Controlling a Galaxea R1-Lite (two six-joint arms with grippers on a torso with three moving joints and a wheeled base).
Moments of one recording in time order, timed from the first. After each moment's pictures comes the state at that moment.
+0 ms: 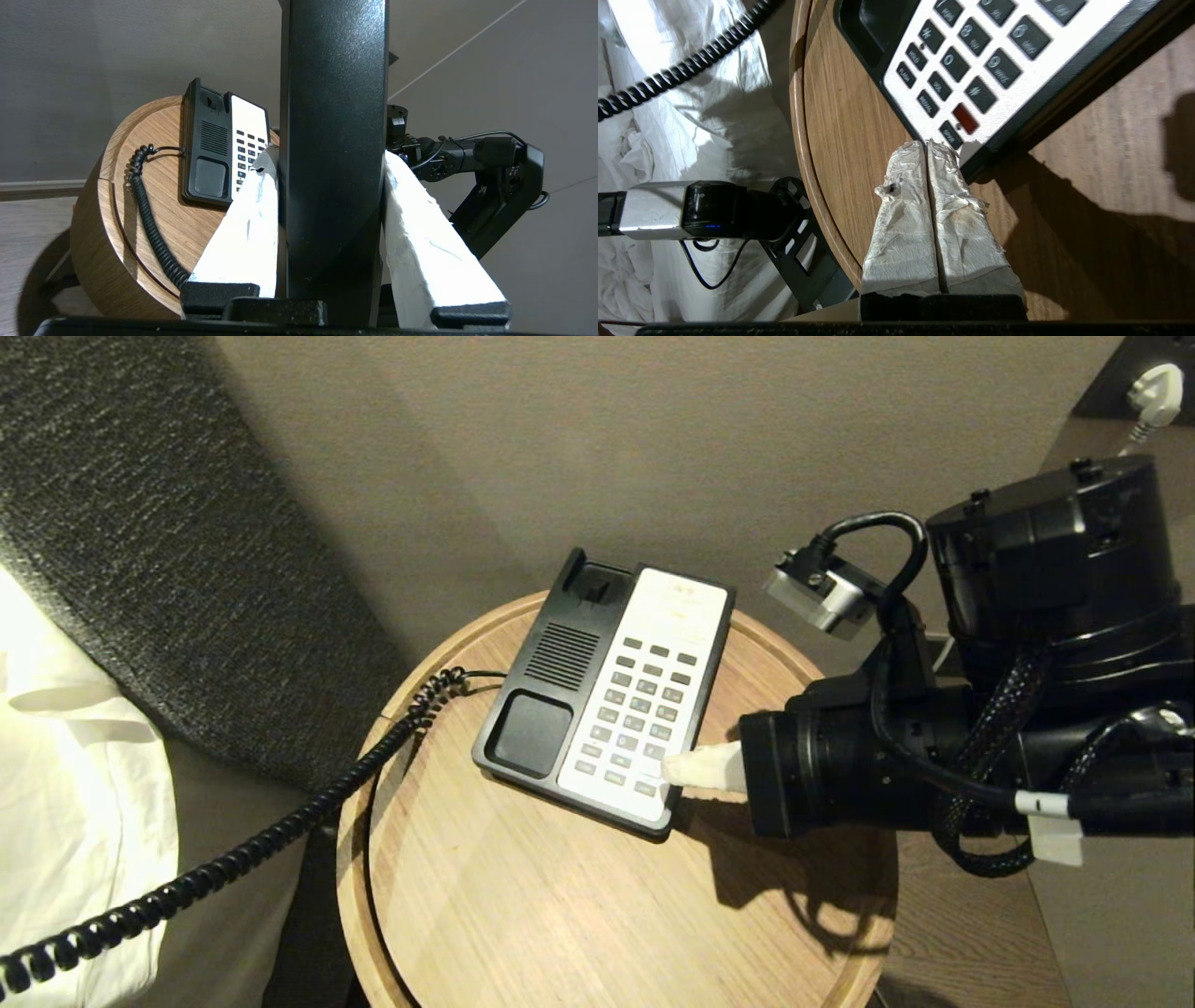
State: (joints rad) left arm -0.80 0.52 -1.02 0.24 0.01 -0.40; right arm 0.88 1.56 -1.14 0.06 0.11 0.46
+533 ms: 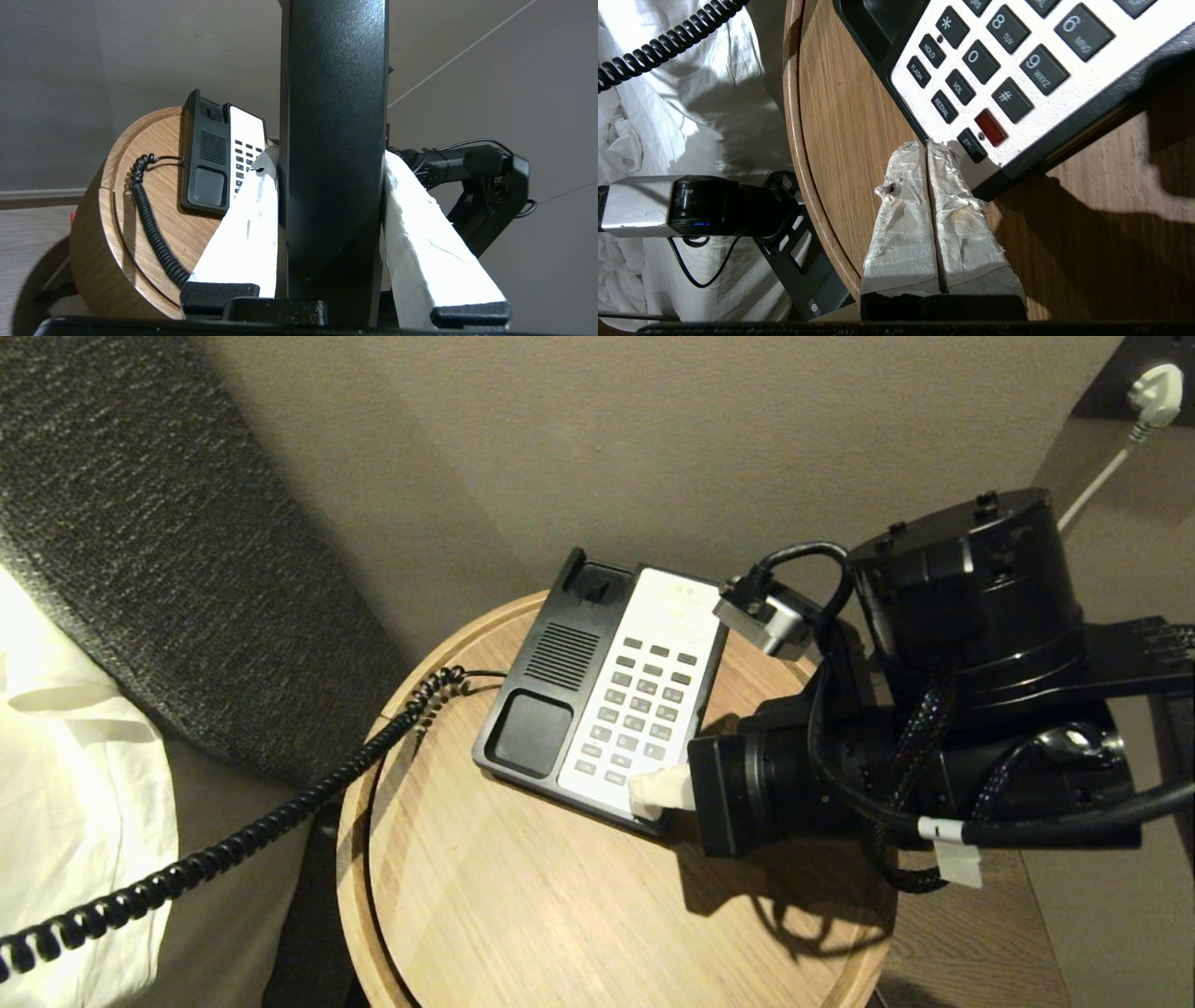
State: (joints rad) left arm -0.80 0.51 -1.04 0.24 0.02 -0.41; right arm 0.91 1.62 -1.16 0.04 0.10 0.45
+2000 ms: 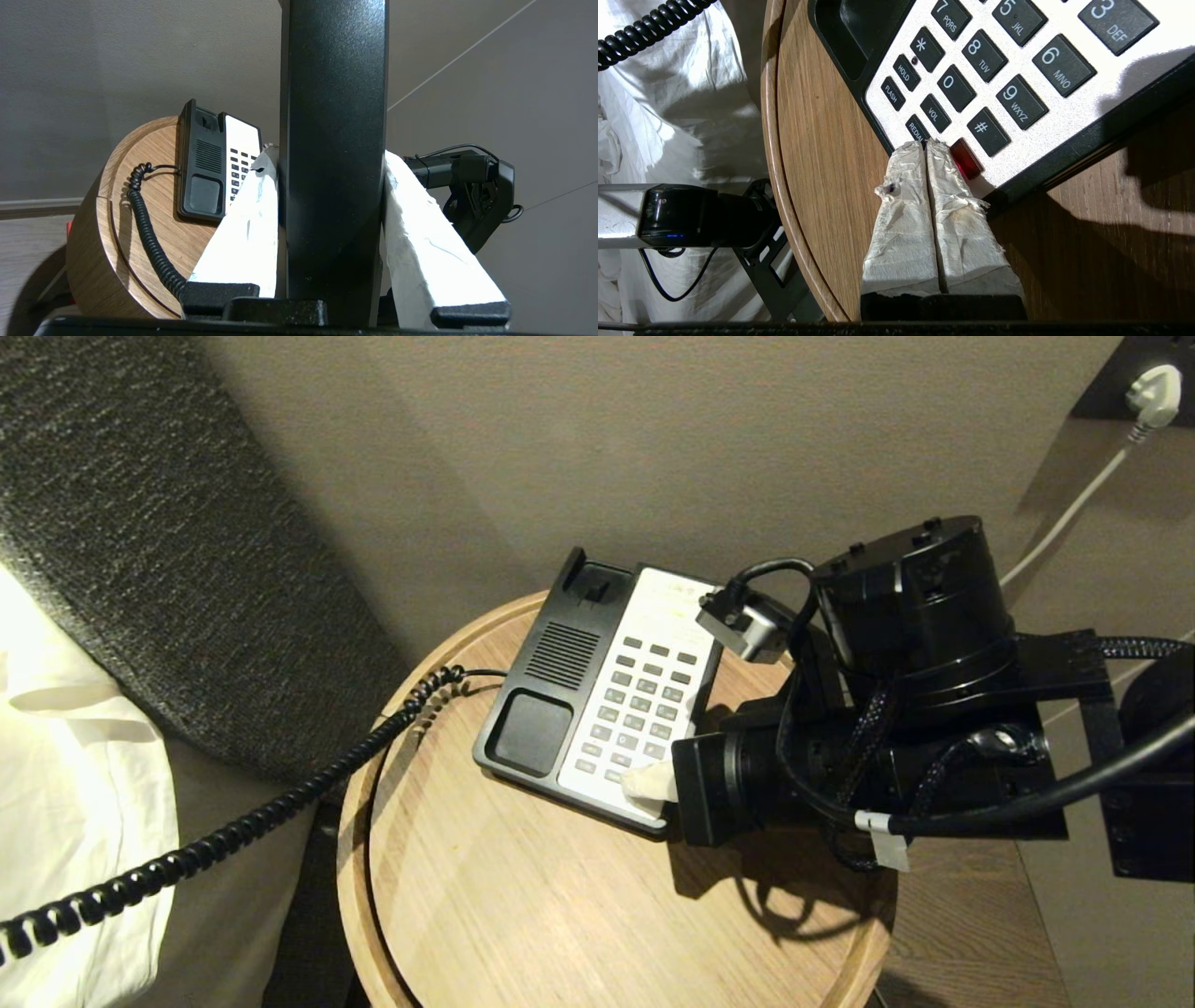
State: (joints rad) left arm -0.80 0.51 -1.07 0.24 0.01 -0.41; right arm 0.86 1.67 -1.15 0.00 0.08 0.40
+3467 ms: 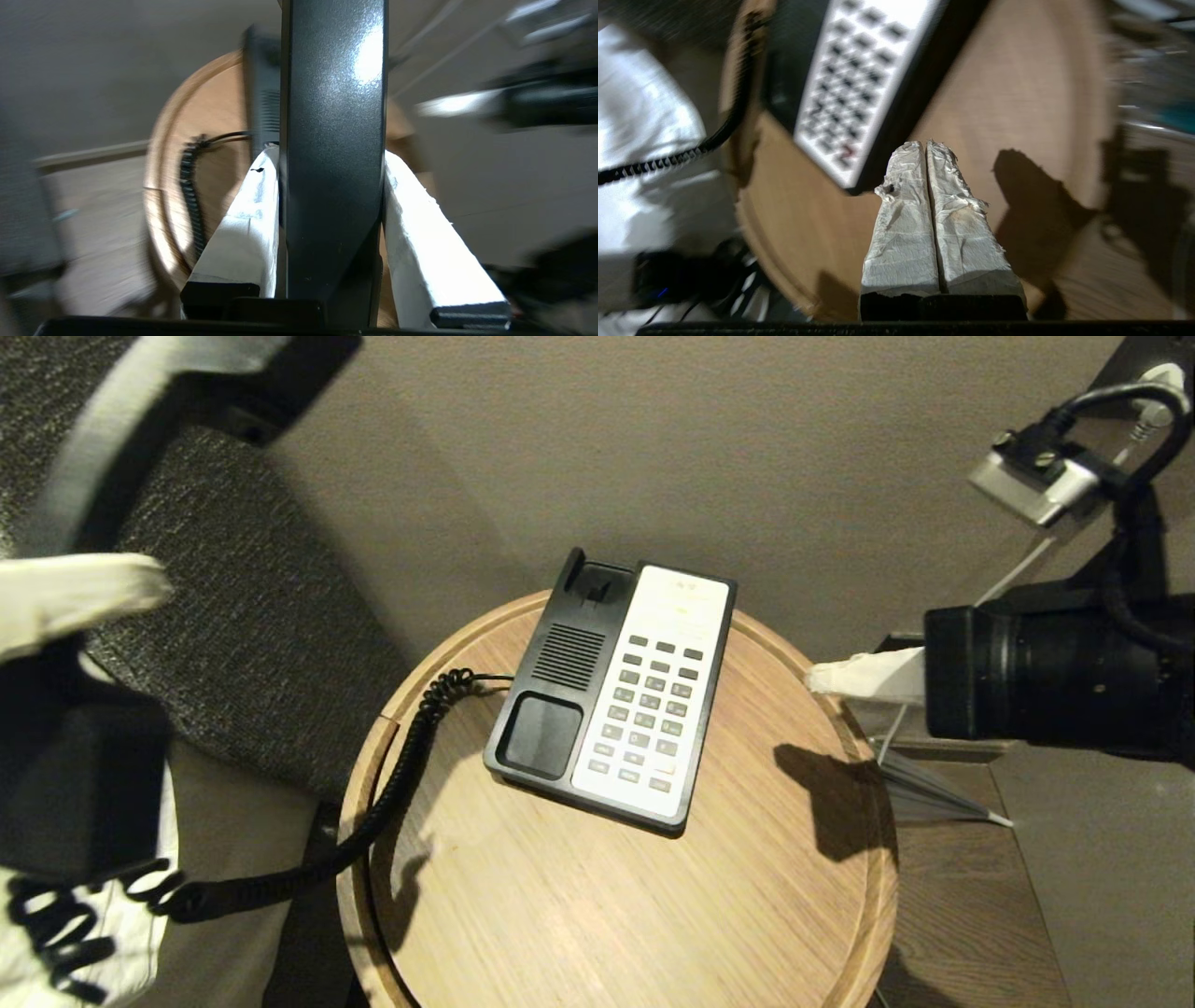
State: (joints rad) left arm -0.82 0.95 -1.14 0.24 0.14 -0.20; right arm 0.74 1.37 -1.19 0.24 -0.04 0.41
